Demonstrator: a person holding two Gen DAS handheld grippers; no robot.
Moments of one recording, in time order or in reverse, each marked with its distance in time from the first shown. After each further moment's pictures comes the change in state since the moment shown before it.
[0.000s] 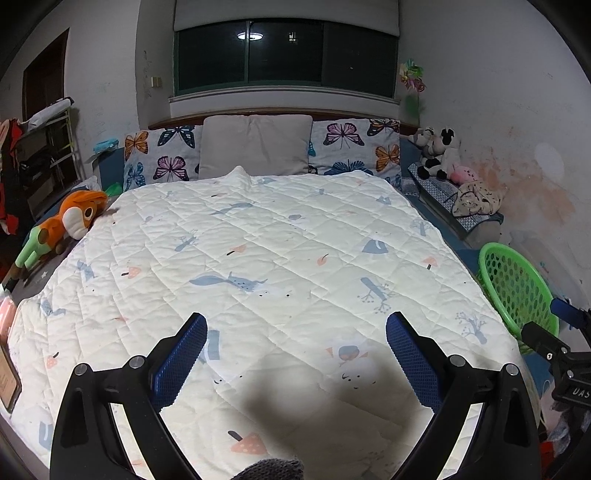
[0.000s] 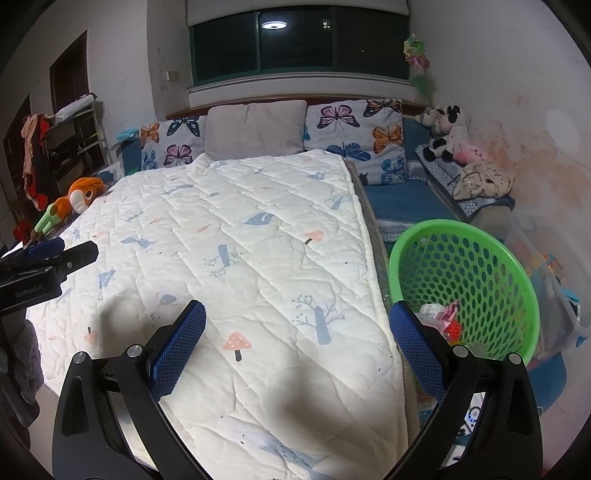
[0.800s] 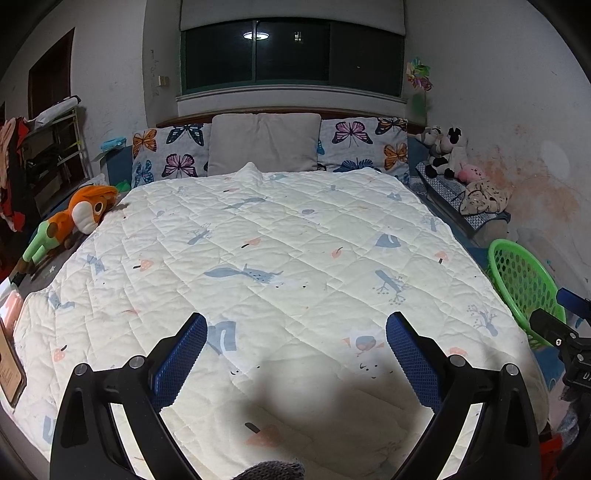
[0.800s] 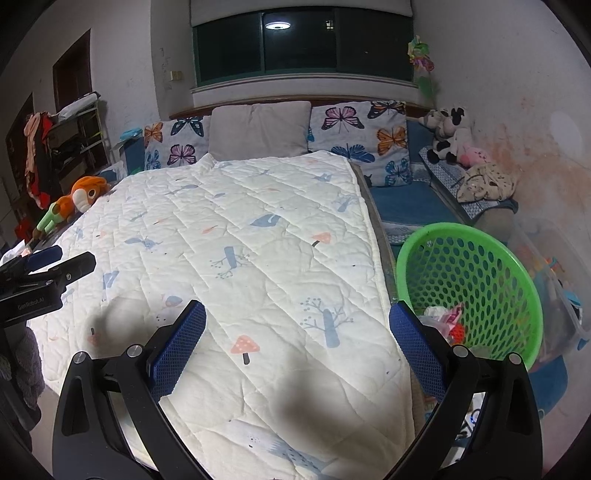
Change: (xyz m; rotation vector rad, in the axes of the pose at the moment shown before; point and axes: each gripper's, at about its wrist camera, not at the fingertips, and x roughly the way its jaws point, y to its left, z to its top) left arm -0.002 0.012 -0.009 -0.004 0.004 0.026; right arm 0.002 0.005 0.003 -0.006 -0.003 0.012
